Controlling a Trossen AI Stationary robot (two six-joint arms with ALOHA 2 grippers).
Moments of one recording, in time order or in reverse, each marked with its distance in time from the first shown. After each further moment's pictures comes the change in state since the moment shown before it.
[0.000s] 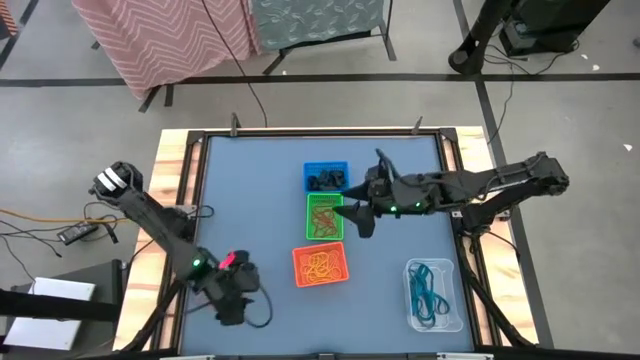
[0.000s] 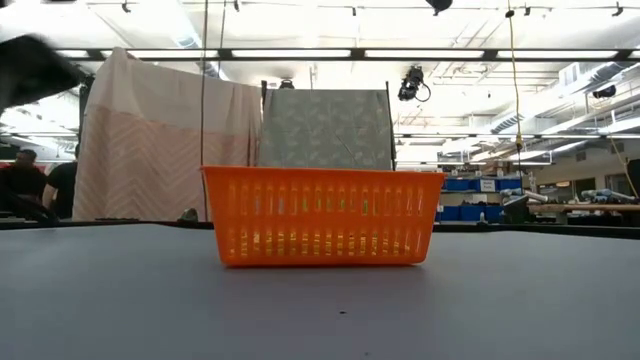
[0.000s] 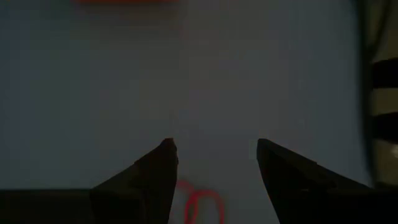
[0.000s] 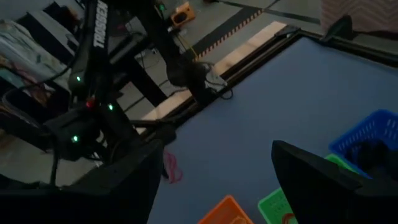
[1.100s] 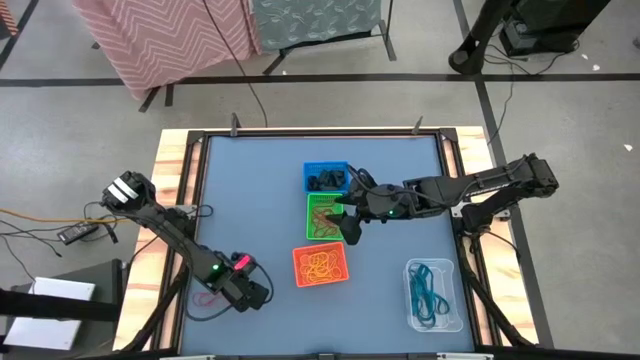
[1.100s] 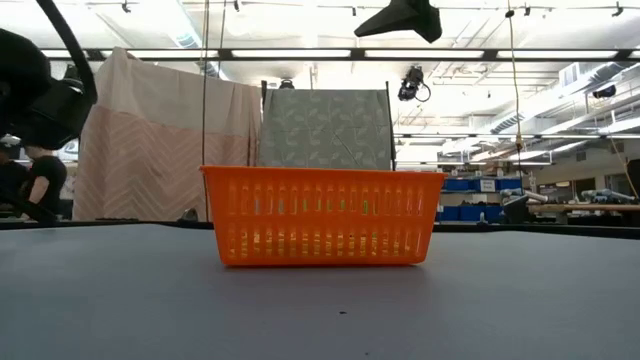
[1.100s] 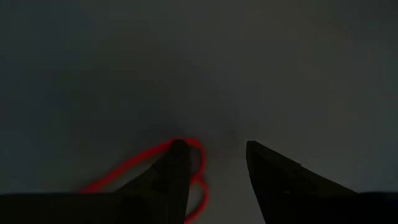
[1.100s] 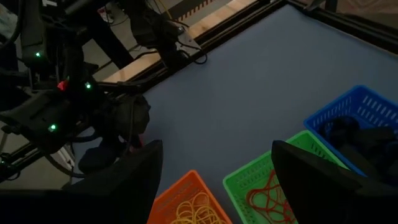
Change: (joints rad) left arm 0.061 0.154 -0.099 0.074 0.182 -0.989; right arm -0.021 0.115 0.000 -0.064 -0.023 -0.064
